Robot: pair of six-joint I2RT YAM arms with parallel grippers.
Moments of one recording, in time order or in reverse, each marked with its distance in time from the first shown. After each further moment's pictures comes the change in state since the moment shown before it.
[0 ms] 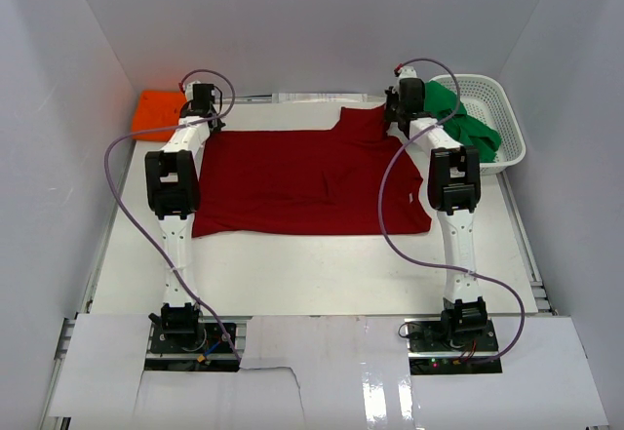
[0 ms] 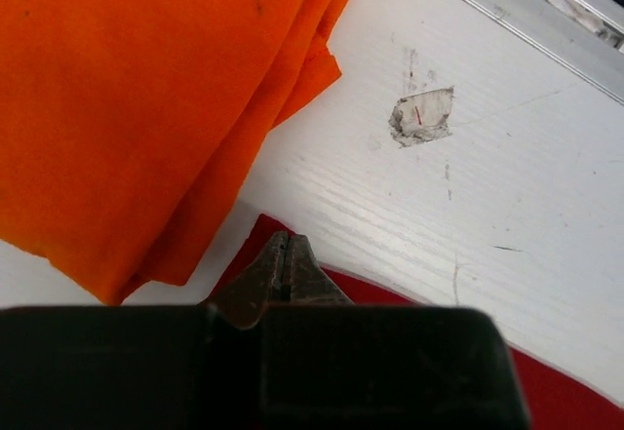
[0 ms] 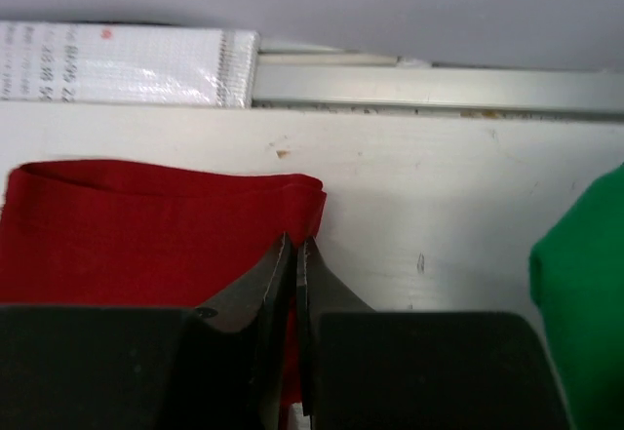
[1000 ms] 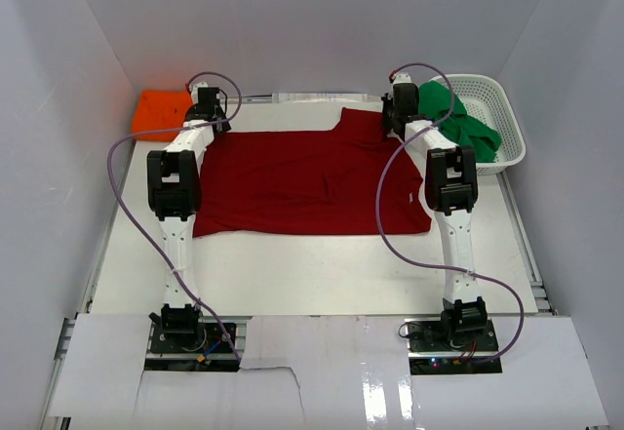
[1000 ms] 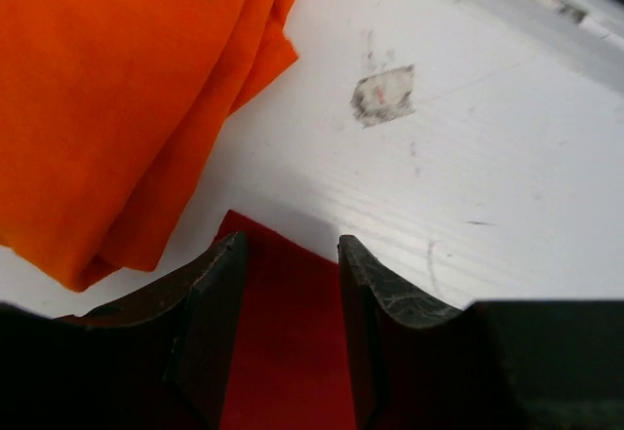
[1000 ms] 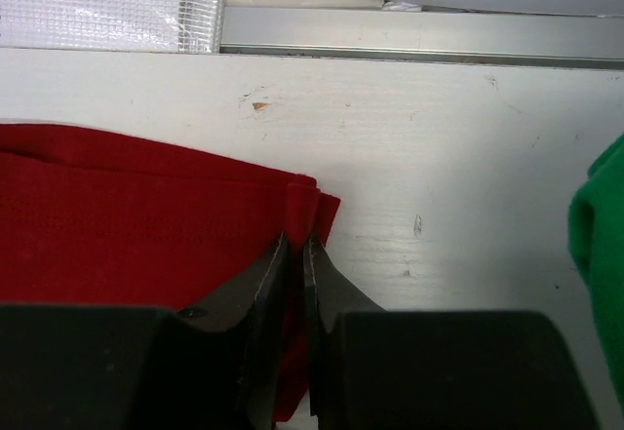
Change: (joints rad) left arm -0.029 -0.058 -0.095 0.105 0.003 0.043; right arm 0.021 0.002 -0.023 -0.026 0.075 -0.049
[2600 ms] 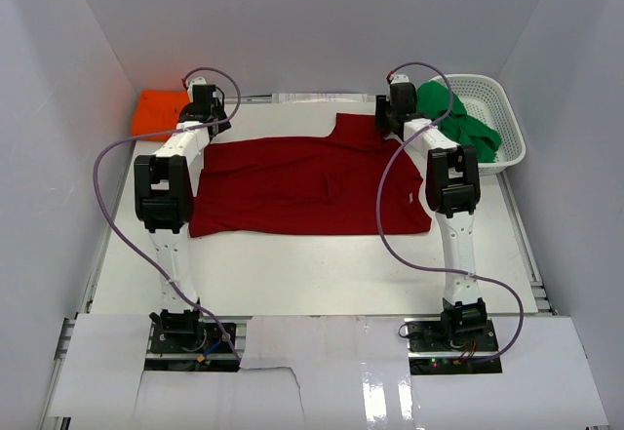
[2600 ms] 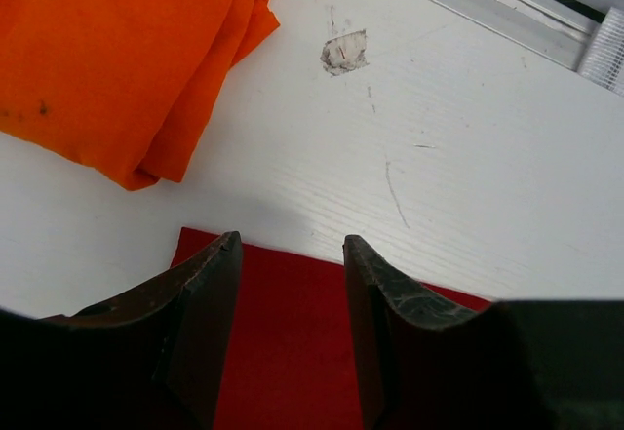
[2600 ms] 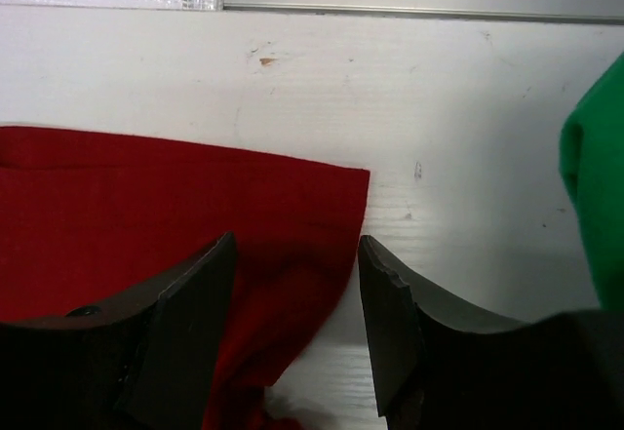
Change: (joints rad) left arm -0.017 -0.223 -0.235 0.037 0.033 0.014; right arm 0.030 -0.077 -0.068 -0.064 0.050 -0.002
